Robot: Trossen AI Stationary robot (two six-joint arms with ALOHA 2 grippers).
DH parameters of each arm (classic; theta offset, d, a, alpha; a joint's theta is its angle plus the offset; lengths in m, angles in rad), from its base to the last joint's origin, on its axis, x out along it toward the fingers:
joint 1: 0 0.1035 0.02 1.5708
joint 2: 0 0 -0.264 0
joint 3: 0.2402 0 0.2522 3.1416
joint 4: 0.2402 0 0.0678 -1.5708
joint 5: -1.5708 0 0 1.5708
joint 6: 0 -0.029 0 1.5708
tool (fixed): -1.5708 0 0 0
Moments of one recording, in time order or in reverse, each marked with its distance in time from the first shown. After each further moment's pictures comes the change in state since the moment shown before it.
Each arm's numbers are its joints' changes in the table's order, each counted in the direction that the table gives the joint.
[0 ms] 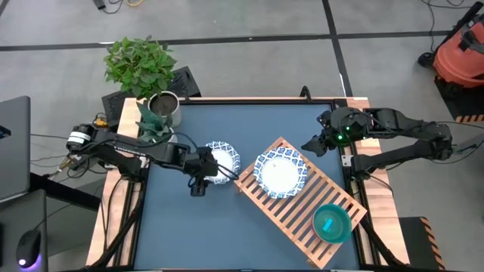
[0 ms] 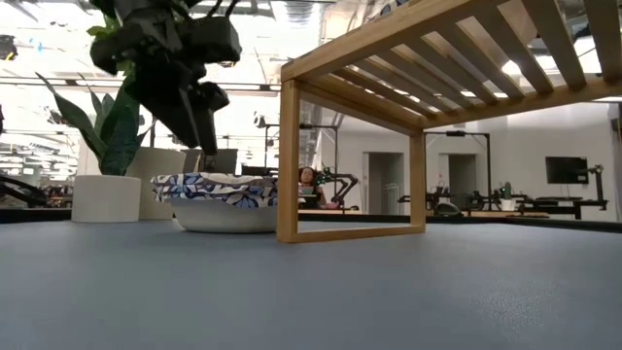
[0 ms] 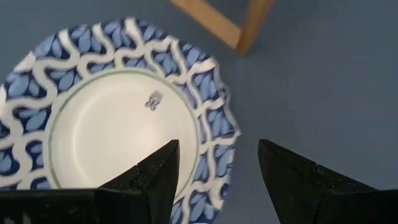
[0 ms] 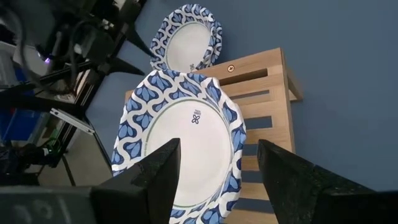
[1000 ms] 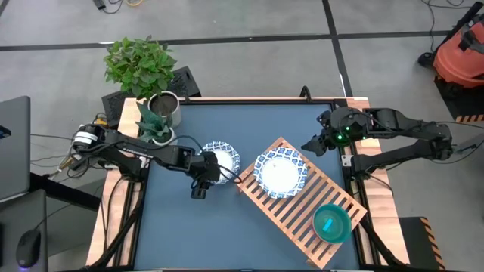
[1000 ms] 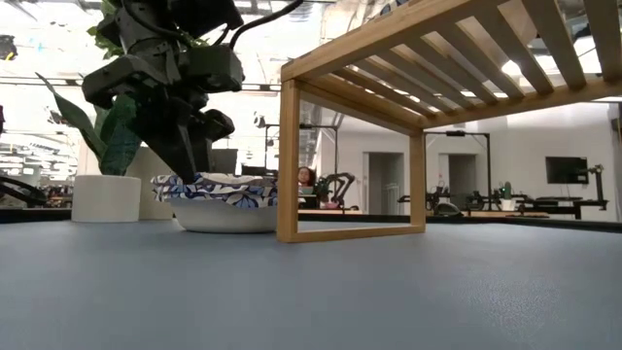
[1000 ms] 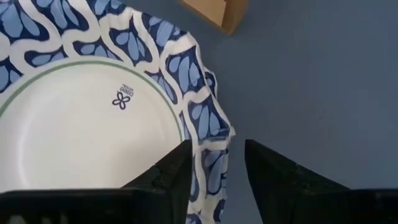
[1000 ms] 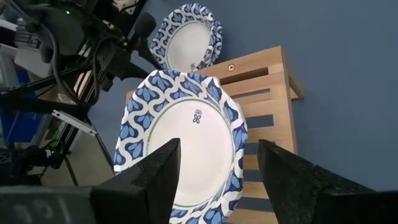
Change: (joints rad) left arm 0.013 -0.081 -0.065 -0.111 0.082 -0.067; right arm 0.000 -0.002 0.001 0.000 0.000 -0.017
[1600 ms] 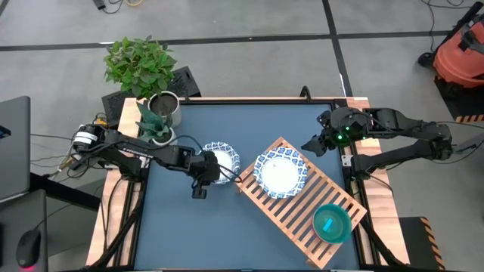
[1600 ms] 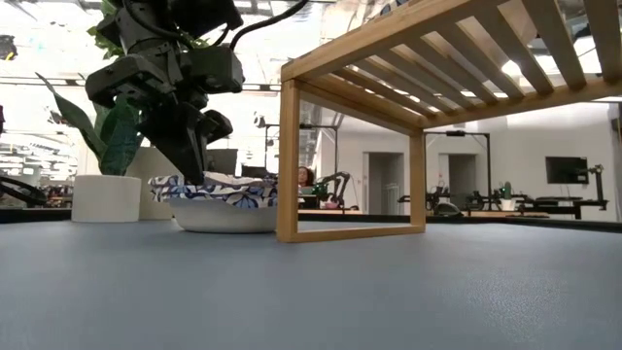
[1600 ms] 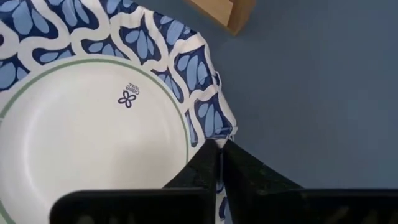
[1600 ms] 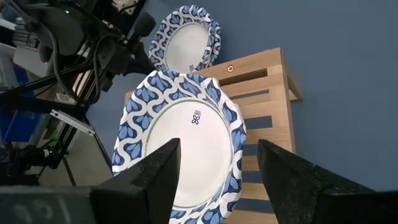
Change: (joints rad) left arm 0.001 0.000 0.000 0.003 -0.005 0.037; right arm 0.000 0.000 0.000 0.000 0.002 0.009
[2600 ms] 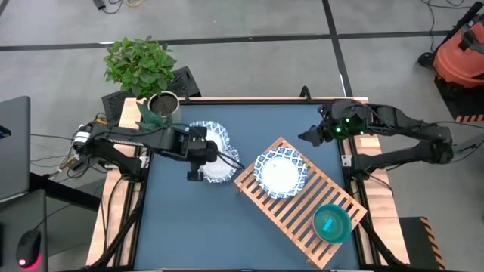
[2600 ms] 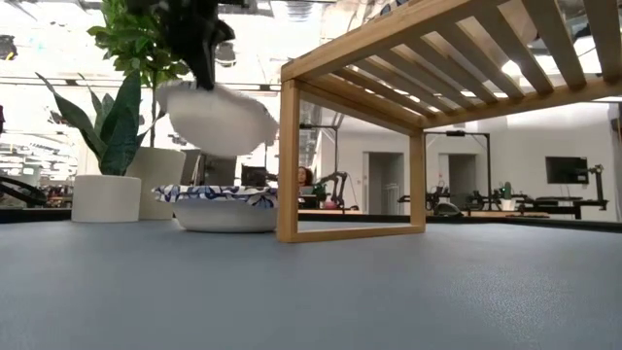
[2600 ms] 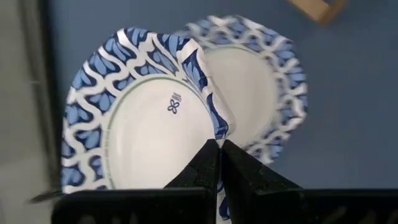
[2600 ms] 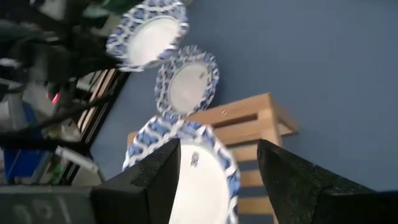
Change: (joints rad) left arm -0.001 0.000 0.529 0.702 -0.353 -0.039; right arm -0.094 0.000 0.000 -0.077 0.025 0.026
